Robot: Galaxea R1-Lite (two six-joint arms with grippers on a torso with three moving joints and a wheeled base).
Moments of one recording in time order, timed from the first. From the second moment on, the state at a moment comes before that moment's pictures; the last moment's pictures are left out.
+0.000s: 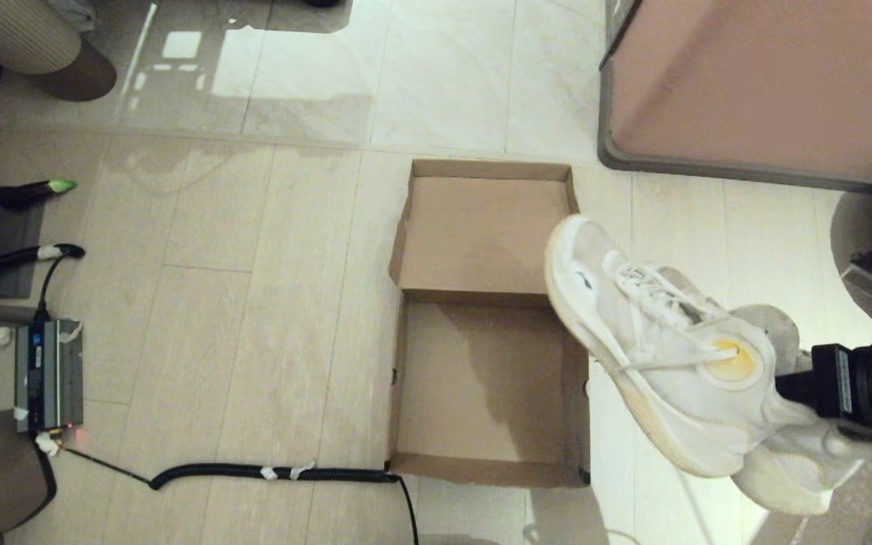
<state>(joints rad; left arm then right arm) 0.00 0.00 -0.01 0.01 0.00 0.01 0.18 1.24 -0.88 0.34 0.25 0.40</state>
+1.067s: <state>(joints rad) 0.00 0.00 0.00 0.01 0.00 0.01 0.61 1.81 -0.73 -0.35 -0.07 0.45</state>
